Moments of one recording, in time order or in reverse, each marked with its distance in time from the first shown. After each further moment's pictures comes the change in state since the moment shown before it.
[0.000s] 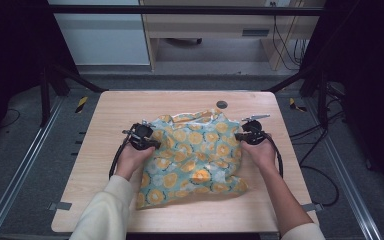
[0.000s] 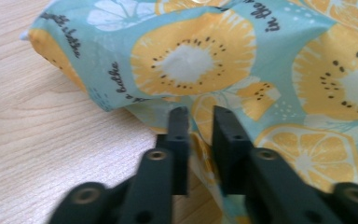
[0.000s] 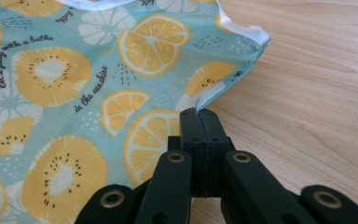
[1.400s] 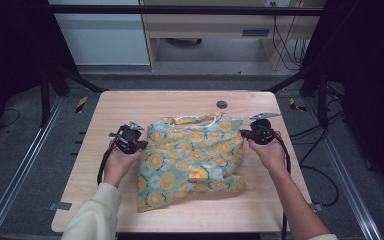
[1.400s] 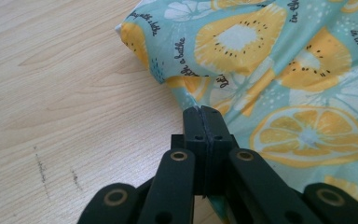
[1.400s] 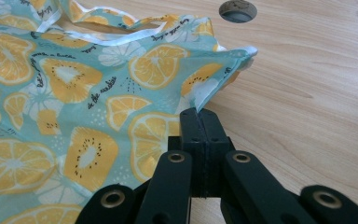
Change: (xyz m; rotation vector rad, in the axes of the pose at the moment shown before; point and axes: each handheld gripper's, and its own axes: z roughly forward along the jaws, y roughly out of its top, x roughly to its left) left arm 0.008 -0.018 -0.037 -0.032 0.101 0.060; right arm 0.000 0.005 -0.044 -0.083 0.007 -0.056
